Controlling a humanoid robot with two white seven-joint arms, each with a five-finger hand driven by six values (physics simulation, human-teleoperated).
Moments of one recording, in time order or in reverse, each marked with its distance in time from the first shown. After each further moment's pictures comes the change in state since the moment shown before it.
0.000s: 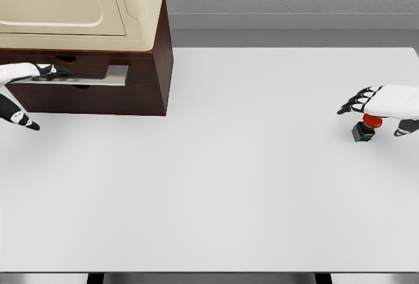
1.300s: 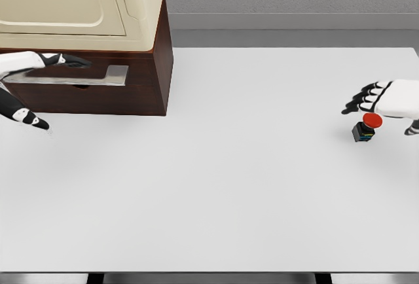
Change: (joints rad) left arm -0.017 0.071 0.030 -0.141 0.162 -0.072 -0.006; right arm 0.014 -0.154 -0.012 -0.190 -0.137 0.000 0.000
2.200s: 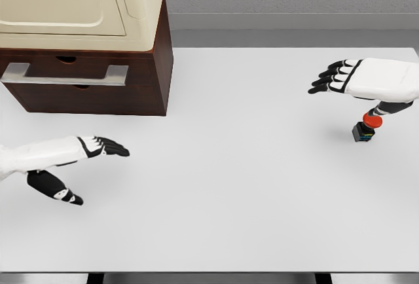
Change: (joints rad) left arm 0.439 -0.046 0.084 -0.124 -0.327 -0.296 0.233; right arm -0.011 0.121 -0.100 -0.065 -0.037 0.000 0.000
